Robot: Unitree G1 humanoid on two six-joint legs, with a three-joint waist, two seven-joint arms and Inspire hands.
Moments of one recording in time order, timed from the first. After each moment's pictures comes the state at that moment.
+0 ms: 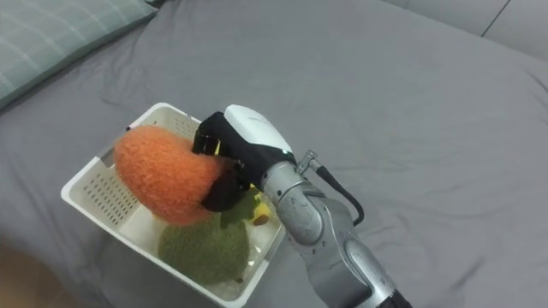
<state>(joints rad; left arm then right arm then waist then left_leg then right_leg) 0.09 0.21 0.03 1.06 0.23 0.15 0.28 -0.22 -0.24 0.53 -0.09 -0.52 0.22 0.17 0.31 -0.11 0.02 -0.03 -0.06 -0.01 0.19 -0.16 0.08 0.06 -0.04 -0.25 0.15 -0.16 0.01</state>
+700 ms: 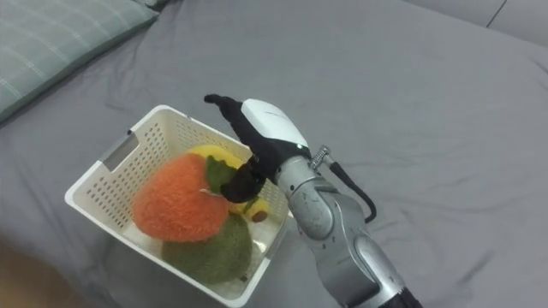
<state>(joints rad) 0.12 0.20 0.04 1.04 0.24 0.15 0.30 -0.22 -0.26 0.48 -0.10 -0.56 0.22 0.16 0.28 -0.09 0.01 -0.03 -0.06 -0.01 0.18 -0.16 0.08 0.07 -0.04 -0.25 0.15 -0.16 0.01</state>
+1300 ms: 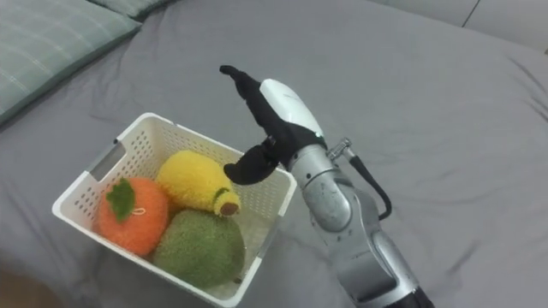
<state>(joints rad) 0.13 0.20 0.07 1.05 0.23 0.14 0.30 -0.20 -0.27 0.36 -0.17 -0.33 0.19 0.08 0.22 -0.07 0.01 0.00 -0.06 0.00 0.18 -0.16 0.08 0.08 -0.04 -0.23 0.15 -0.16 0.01</state>
